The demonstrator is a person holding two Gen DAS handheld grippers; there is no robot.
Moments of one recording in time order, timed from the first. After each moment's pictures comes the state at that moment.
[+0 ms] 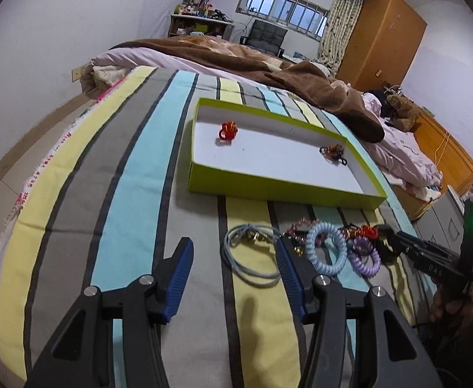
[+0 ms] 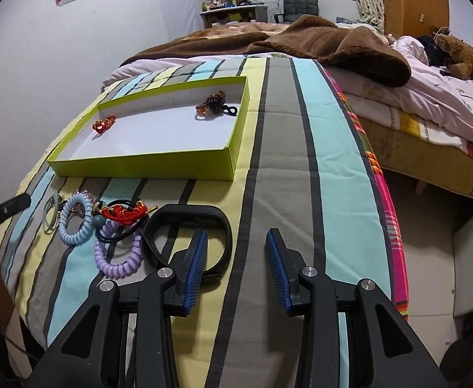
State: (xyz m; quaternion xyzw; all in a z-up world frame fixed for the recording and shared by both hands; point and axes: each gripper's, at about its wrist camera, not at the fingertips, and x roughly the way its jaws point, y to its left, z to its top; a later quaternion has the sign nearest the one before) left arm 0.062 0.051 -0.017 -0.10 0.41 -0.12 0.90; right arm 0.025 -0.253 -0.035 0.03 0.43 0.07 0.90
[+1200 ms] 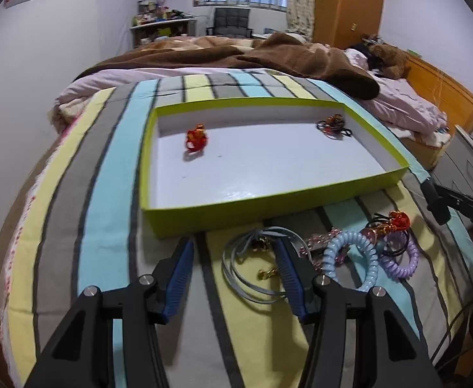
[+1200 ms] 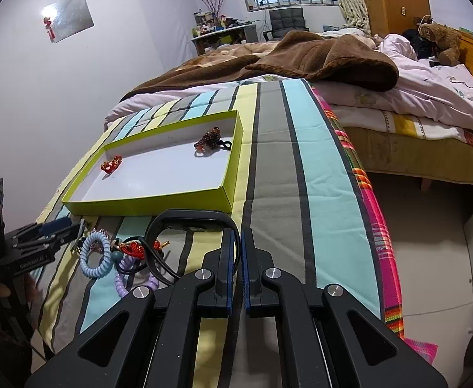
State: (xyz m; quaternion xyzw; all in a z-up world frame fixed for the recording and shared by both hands) left arm 0.107 0.011 -0.027 0.04 0.42 -0.16 0.89; right arm 0.023 -0.266 -0.015 0.10 0.38 0.07 0.92
